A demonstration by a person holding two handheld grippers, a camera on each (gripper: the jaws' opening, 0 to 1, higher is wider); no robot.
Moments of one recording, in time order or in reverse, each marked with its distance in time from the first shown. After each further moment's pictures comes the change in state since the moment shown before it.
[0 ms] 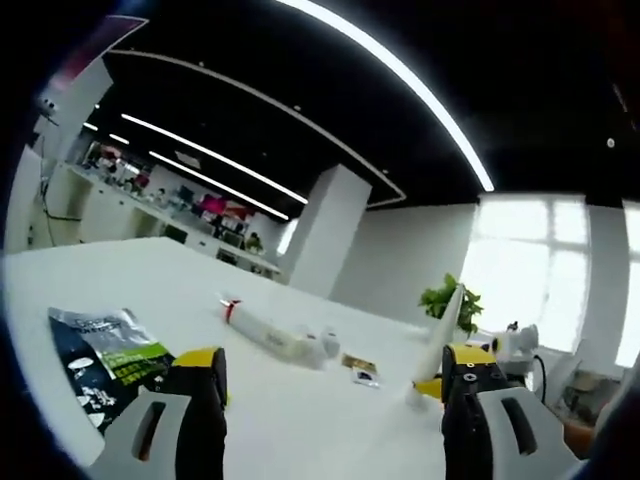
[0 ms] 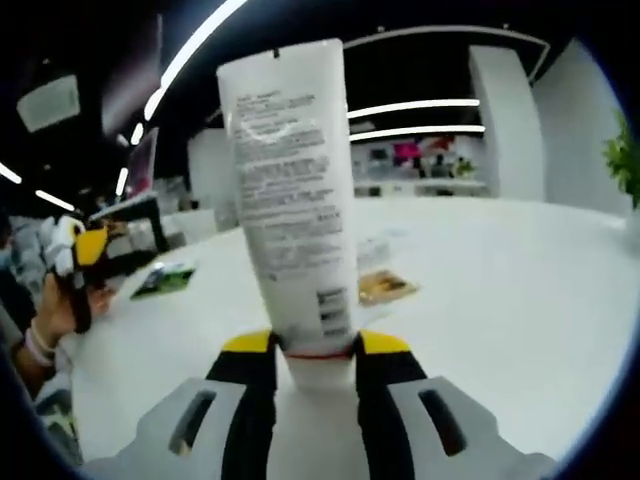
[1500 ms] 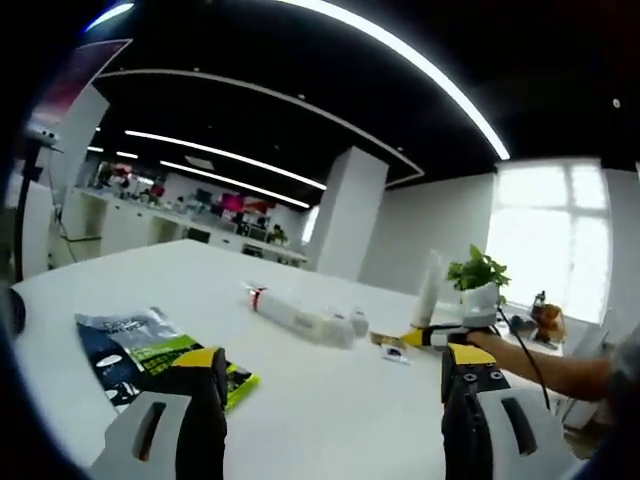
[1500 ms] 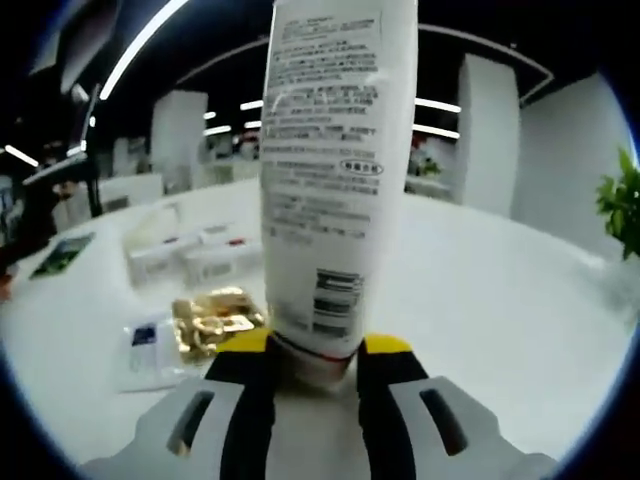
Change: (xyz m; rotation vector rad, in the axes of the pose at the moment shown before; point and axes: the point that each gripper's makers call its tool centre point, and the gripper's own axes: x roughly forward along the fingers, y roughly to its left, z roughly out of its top) left arm -0.009 0.014 -0.015 0.104 0.054 0.128; right arm 0.095 -0.144 0.000 -0.115 0.112 -0.201
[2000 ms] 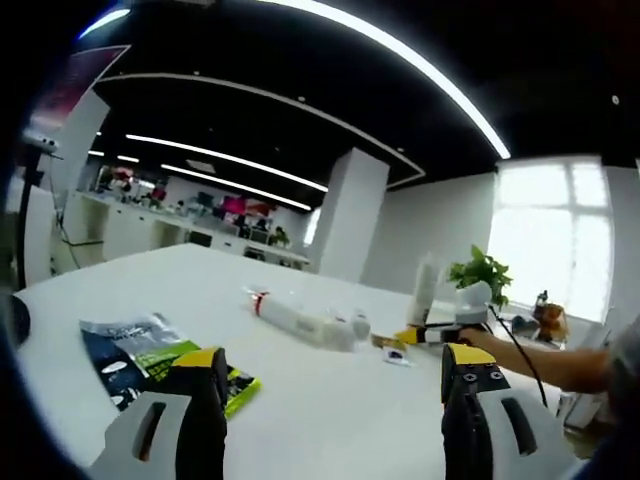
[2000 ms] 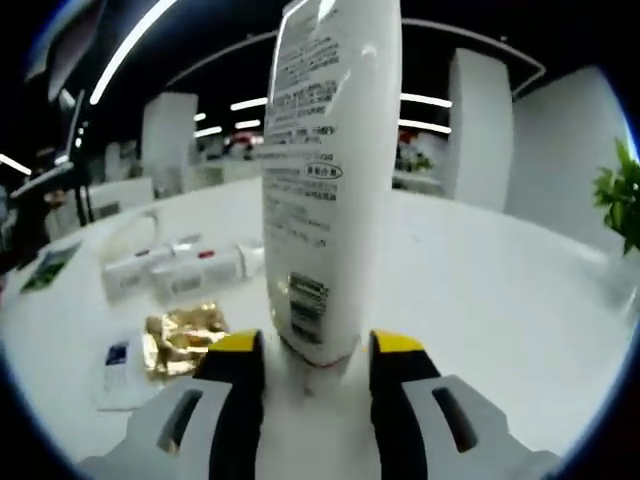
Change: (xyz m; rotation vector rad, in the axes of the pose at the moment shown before) left arm -0.002 -0.001 0.004 0.008 -0.006 0.010; right arm 0.002 -0.013 0.004 0.028 0.000 -0.022
